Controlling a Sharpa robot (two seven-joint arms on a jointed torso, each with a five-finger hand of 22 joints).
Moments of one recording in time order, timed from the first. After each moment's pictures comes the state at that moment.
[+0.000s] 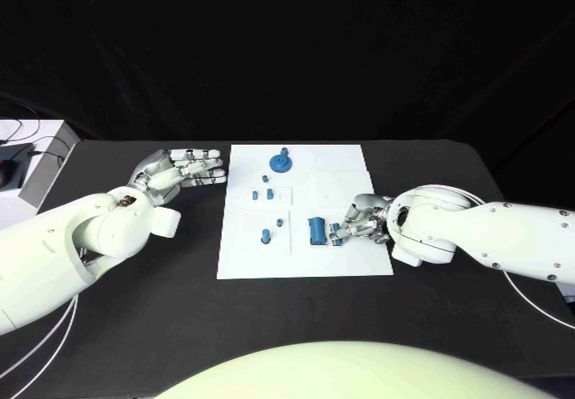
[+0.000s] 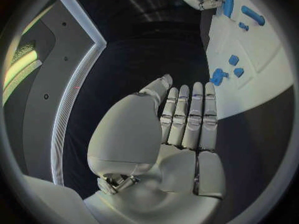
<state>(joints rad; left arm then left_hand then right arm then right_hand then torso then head) 0.96 -0.87 0.19 1.42 -0.19 -0.11 0.27 1.44 -0.09 0.26 -0.01 0.21 1.05 0.15 0.06 0.06 1.12 0.13 0.06 0.06 1.12 0.12 0.06 0.08 0.08 1.02 0.15 0.08 0.08 1.12 -0.96 -0.12 1.70 -1.09 -0.13 -0.53 1.07 0.04 0.04 -0.03 0.40 1.14 0.03 0.10 0.77 1.30 -0.04 0.99 1.27 1.45 -0.10 1.23 1.04 0.07 1.47 -0.11 1.05 1.31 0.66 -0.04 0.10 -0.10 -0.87</state>
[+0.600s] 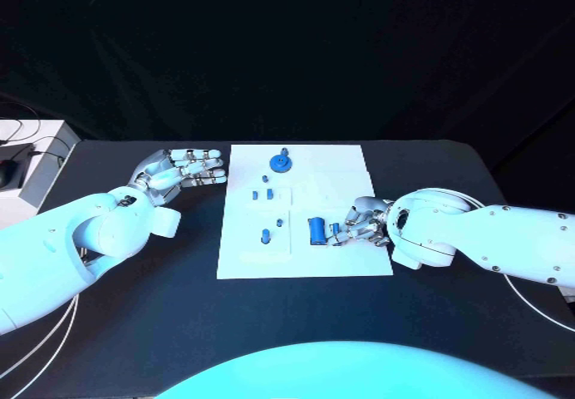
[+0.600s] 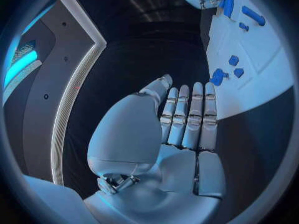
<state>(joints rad) 0.96 -0.87 0.19 1.42 -0.19 -0.11 0.27 1.44 -0.09 0.26 0.00 0.21 1.05 0.15 0.06 0.06 1.12 0.13 0.06 0.06 1.12 0.12 0.06 0.08 0.08 1.02 0.15 0.08 0.08 1.12 -0.96 -0.12 1.71 -1.09 -0.14 -0.53 1.09 0.04 -0.13 0.06 0.40 1.14 0.03 0.12 0.76 1.30 -0.04 0.99 1.26 1.45 -0.10 1.23 1.05 0.07 1.47 -0.11 1.05 1.31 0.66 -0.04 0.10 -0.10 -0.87</state>
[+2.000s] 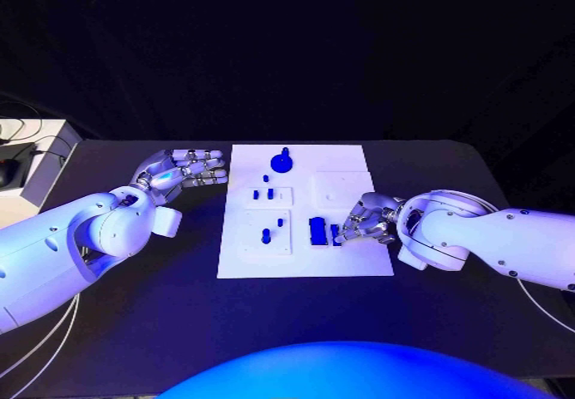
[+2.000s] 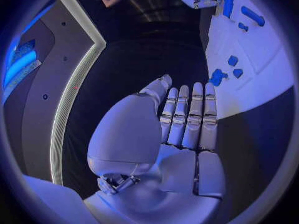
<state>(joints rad) 0.96 -0.87 0.19 1.42 -0.19 -0.11 0.26 1.44 -0.09 0.25 0.00 0.21 1.05 0.15 0.06 0.06 1.12 0.13 0.06 0.06 1.12 0.12 0.06 0.08 0.08 1.01 0.15 0.08 0.08 1.11 -1.02 -0.12 1.74 -1.09 -0.21 -0.44 1.19 0.05 -0.10 -0.03 0.27 1.14 0.03 0.12 0.76 1.30 -0.04 1.00 1.26 1.45 -0.10 1.23 1.05 0.07 1.47 -0.11 1.05 1.31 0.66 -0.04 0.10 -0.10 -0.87</state>
